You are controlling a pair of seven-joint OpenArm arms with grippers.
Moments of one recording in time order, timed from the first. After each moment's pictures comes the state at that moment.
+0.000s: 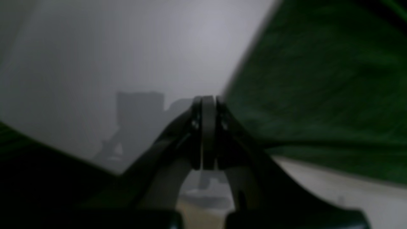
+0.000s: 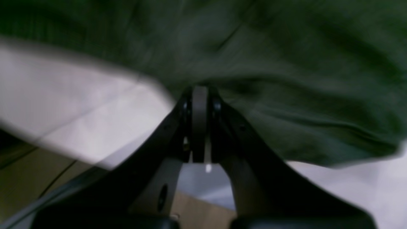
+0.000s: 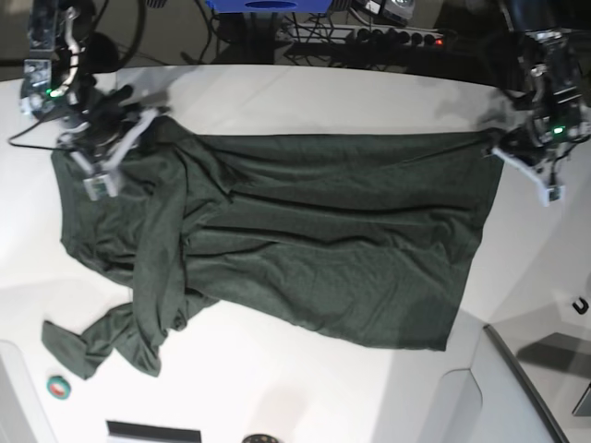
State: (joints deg) left arm 10.4 -18.2 -24.4 79.6 -10.5 -7.6 46.8; right arm -19.7 6.4 12.1 96.4 14.7 22.4 -49.5
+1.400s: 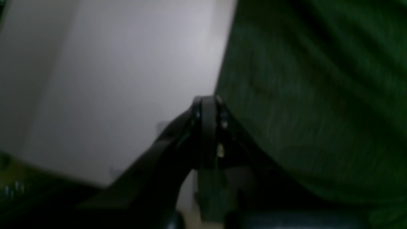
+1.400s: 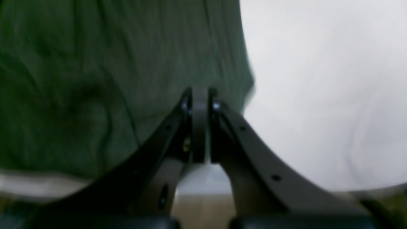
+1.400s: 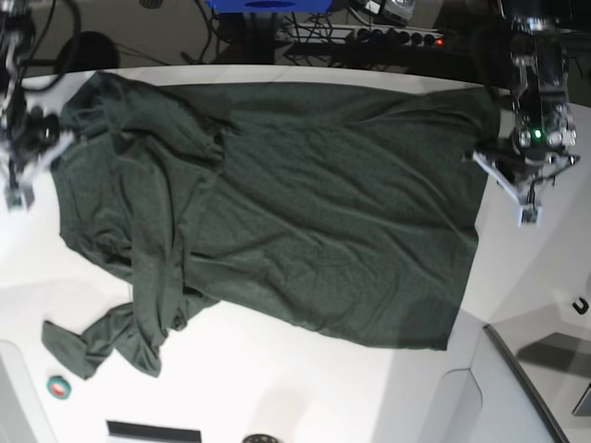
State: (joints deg) left arm 12.3 -21.6 -14.4 90.4 -7.6 -6.0 48.1; right arm -14.3 14.9 21.8 91.5 14.3 18.4 -52.1
